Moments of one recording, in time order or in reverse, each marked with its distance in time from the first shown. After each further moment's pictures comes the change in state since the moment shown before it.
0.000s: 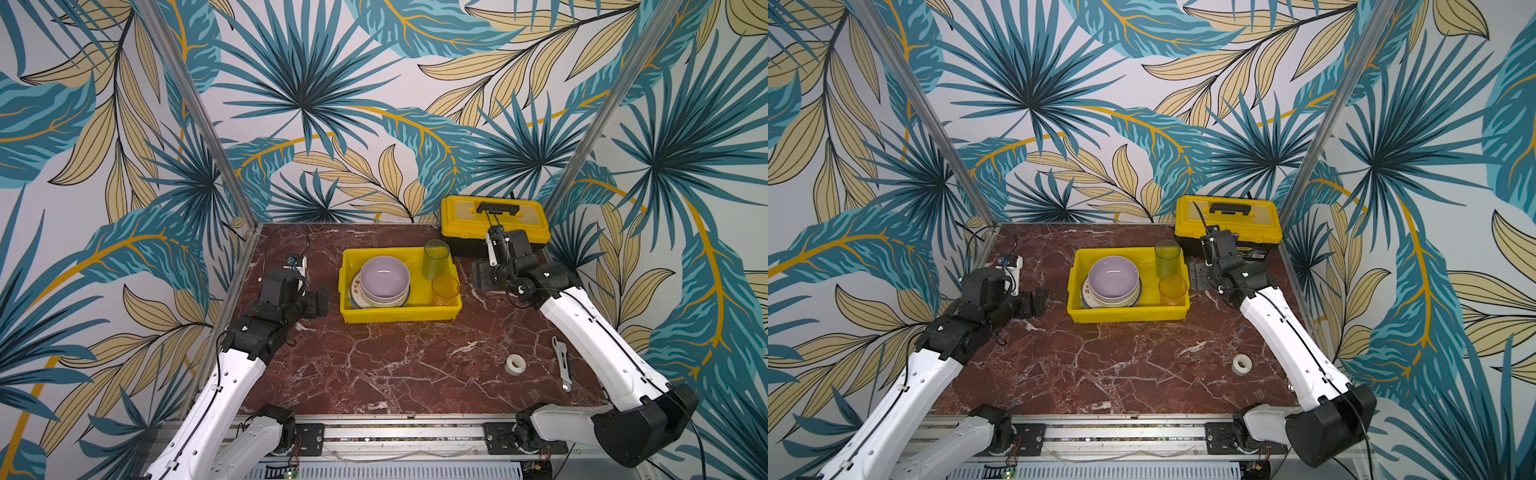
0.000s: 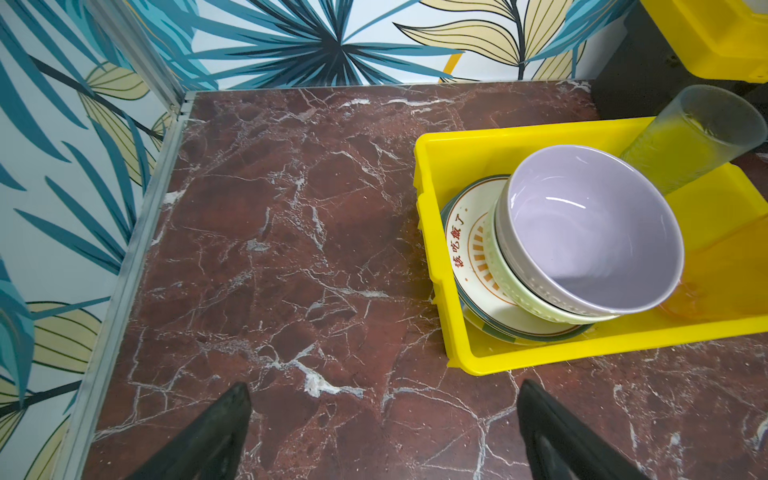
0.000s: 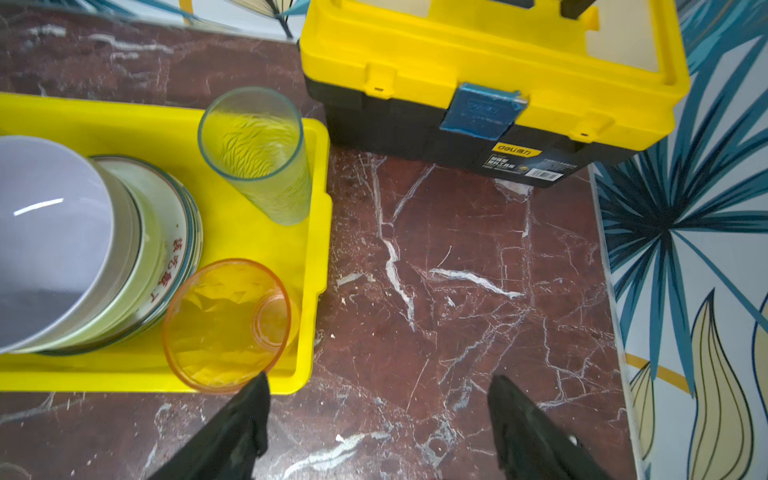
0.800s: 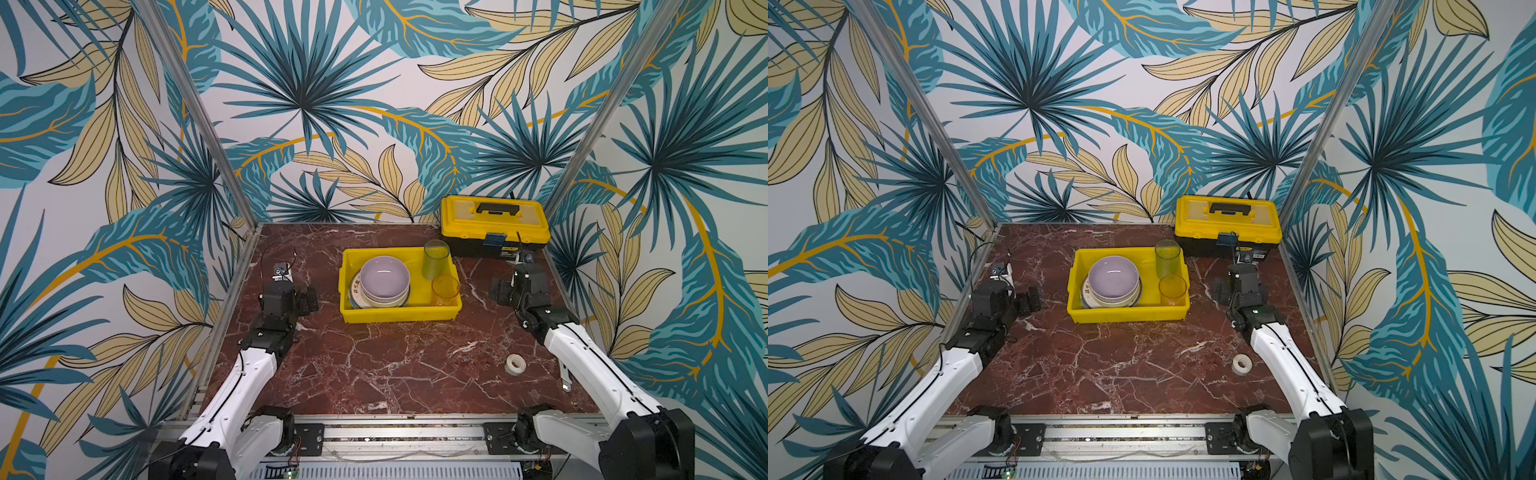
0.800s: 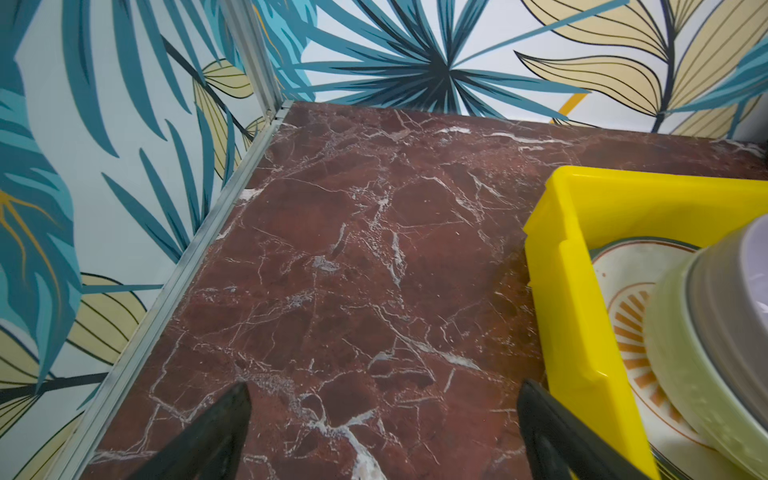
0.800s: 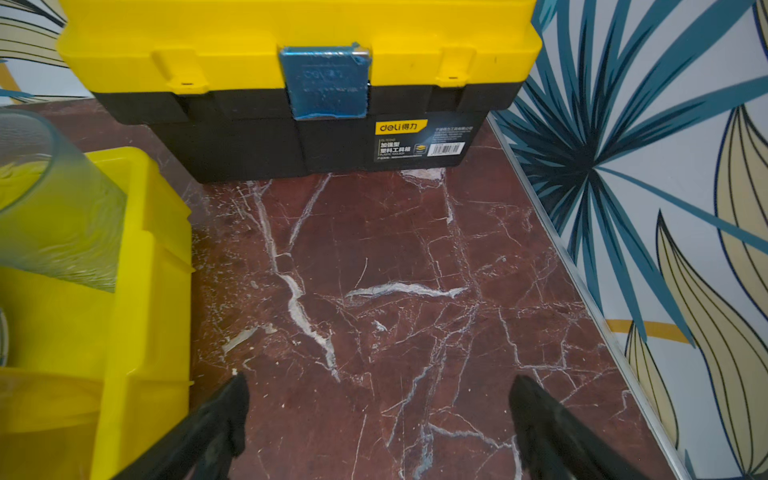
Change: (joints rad) left arm 0.178 0.071 -0.388 0.595 -0.097 0.007; right arm -0.224 -0.130 -0.522 0.561 0.060 0.017
